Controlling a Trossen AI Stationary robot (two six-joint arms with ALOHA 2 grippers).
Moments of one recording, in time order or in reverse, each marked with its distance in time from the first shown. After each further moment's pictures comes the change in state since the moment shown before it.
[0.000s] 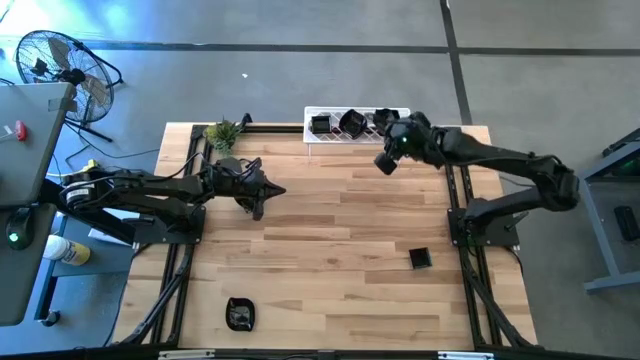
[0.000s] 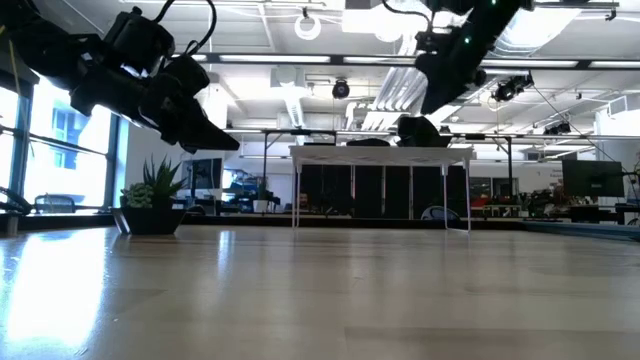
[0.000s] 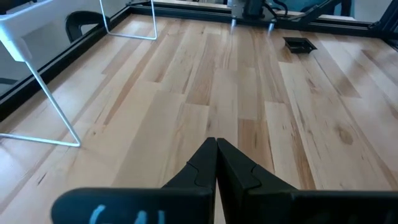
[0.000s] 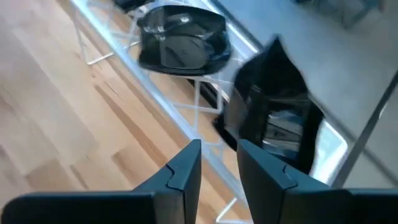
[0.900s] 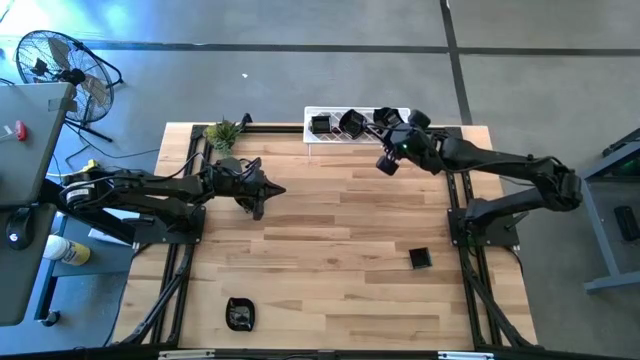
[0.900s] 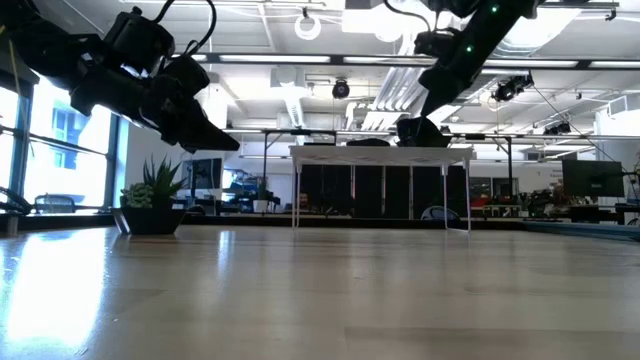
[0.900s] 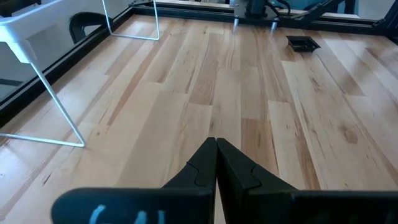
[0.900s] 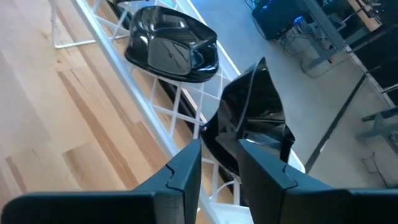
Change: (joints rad) left arm 0.000 0.000 0.000 0.000 -0.011 0.011; right arm 0.042 -0.019 -0.073 0.120 0.153 -0.213
